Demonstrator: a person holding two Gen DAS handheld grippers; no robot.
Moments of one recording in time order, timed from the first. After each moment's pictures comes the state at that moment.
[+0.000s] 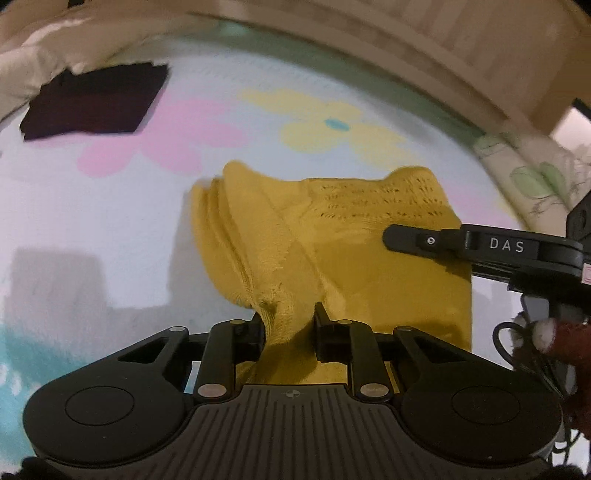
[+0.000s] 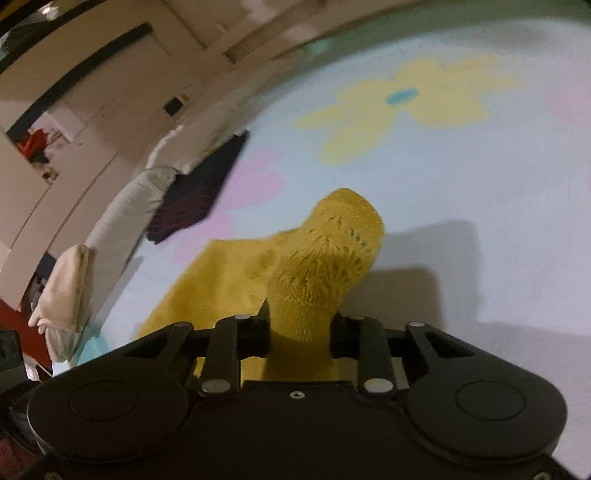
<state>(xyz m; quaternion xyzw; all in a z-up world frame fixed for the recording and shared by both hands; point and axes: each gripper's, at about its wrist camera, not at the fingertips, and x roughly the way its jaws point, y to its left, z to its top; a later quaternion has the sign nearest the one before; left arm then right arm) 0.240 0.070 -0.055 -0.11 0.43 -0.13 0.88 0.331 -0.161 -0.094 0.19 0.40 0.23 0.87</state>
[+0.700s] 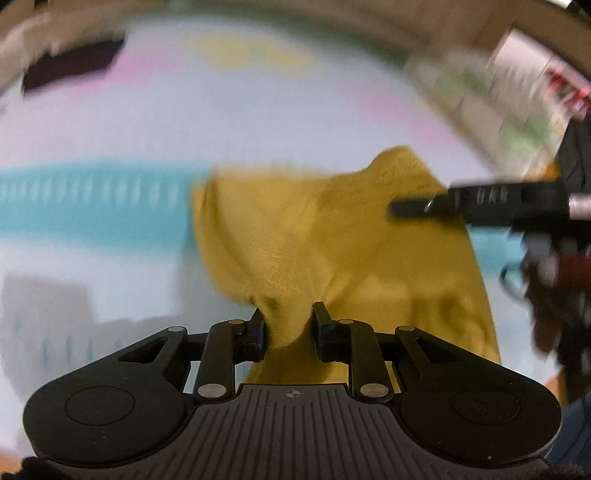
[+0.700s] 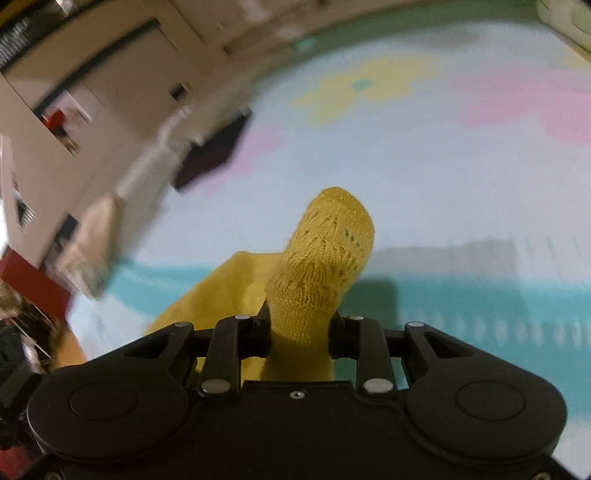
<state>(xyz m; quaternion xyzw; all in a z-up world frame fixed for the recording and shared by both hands) 0.054 0.015 -0.077 -0.04 0.51 -0.18 0.84 0.151 -0.205 -0.063 0.17 0.44 0.18 0.86</state>
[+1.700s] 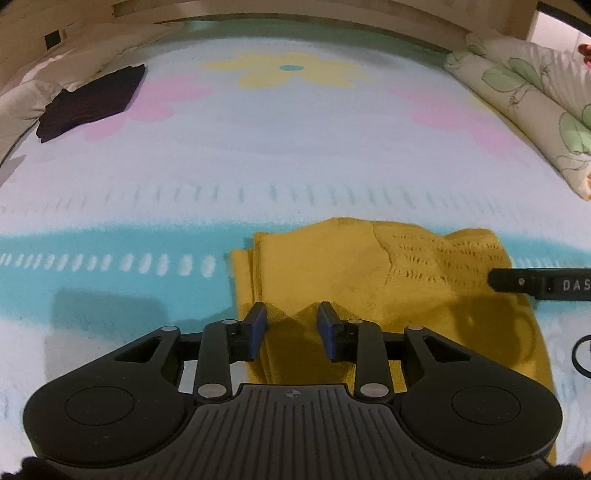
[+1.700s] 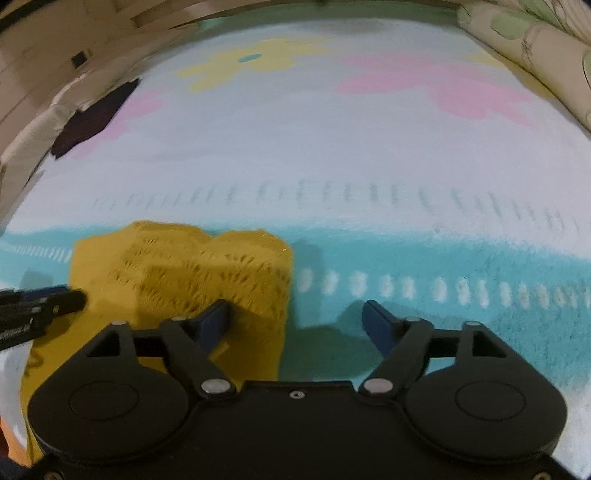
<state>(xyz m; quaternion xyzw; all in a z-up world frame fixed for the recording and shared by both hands) 0.114 0.000 -0.084 0.02 0.46 -0.12 0.88 0.146 -0.231 -0.108 0.09 0.46 0.01 0.88</state>
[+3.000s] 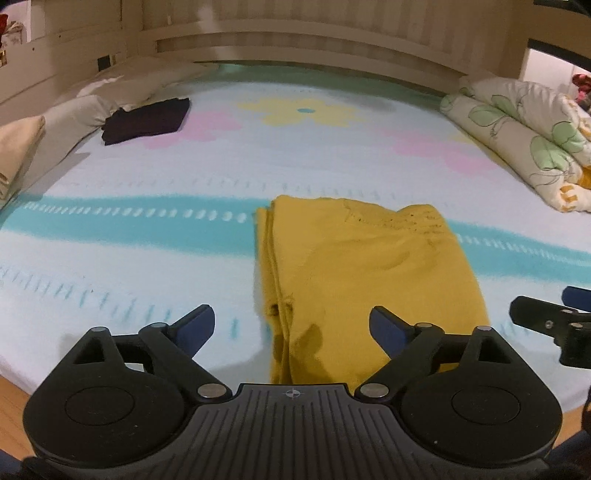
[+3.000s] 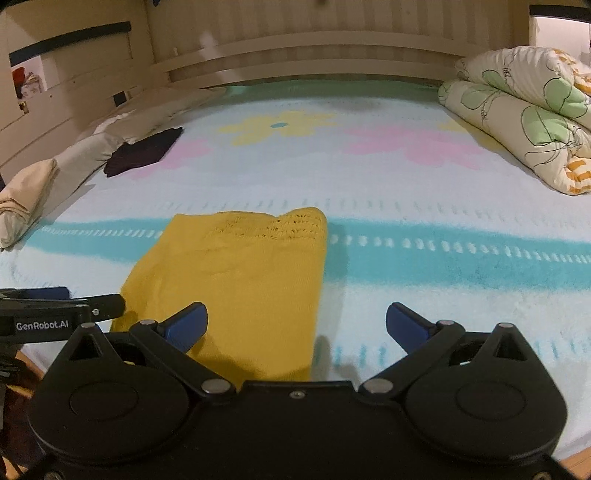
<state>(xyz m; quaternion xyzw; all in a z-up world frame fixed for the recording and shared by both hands) -0.020 0.009 -0.047 0.00 0.39 -0.08 0.92 -0.019 -0.184 -0.048 0.04 0.35 0.00 0.94</state>
